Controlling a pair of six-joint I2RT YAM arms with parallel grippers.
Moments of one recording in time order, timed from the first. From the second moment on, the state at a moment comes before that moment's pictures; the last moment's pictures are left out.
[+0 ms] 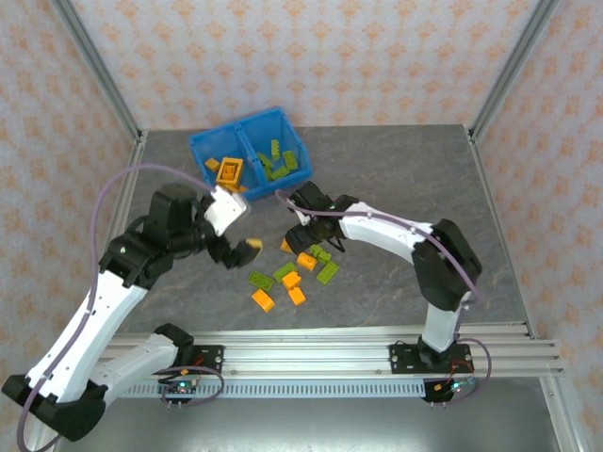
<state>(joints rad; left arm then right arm) -0.42 0.87 1.08 -0.90 0.32 0.33 0.78 1.85 1.36 -0.63 0.03 0.14</state>
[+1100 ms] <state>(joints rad) -0.42 0.50 0.89 -0.93 0.13 0.32 0.76 1.95 1.63 -0.47 -0.09 0.32</state>
